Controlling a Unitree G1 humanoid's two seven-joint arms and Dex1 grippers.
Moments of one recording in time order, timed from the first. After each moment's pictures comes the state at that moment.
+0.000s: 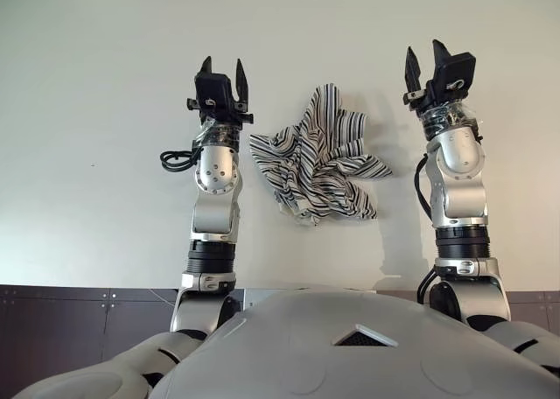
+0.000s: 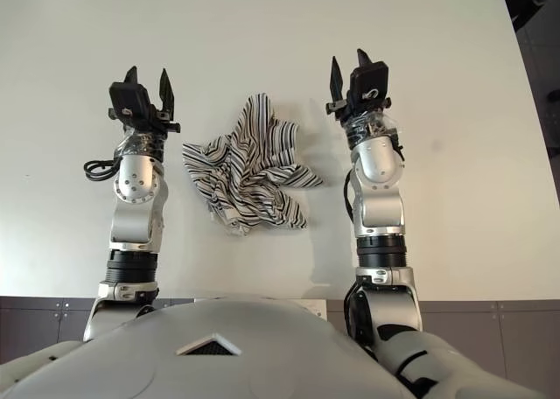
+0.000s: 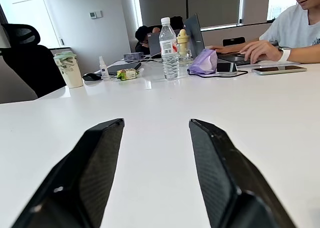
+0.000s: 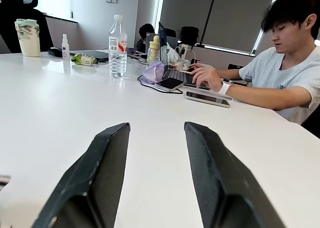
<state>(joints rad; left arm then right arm) -0.04 0.02 -0.01 0.04 0.09 -0.05 0.07 -0.17 -0.12 -0.04 0.14 0.03 -0.07 0.12</state>
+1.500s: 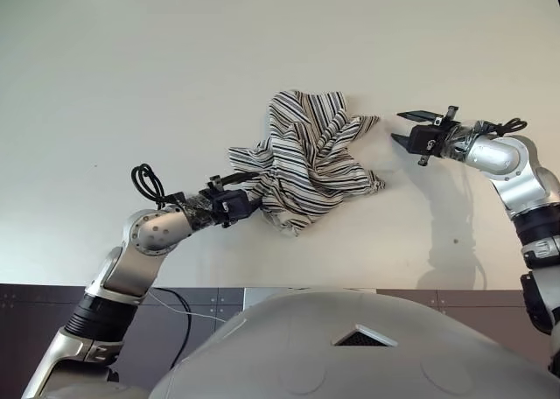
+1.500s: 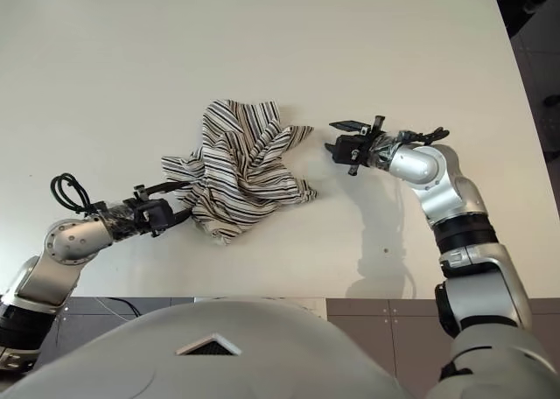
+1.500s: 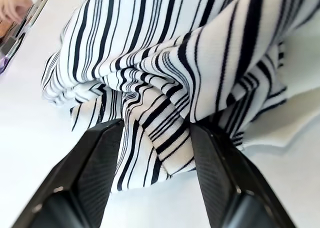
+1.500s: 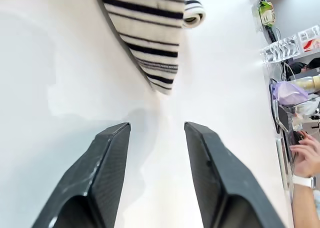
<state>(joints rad) 0.31 0.76 -0.22 -0.22 0.18 -0.16 -0.65 -0.29 -0.67 0.32 0.49 -0.31 -0.49 0.60</state>
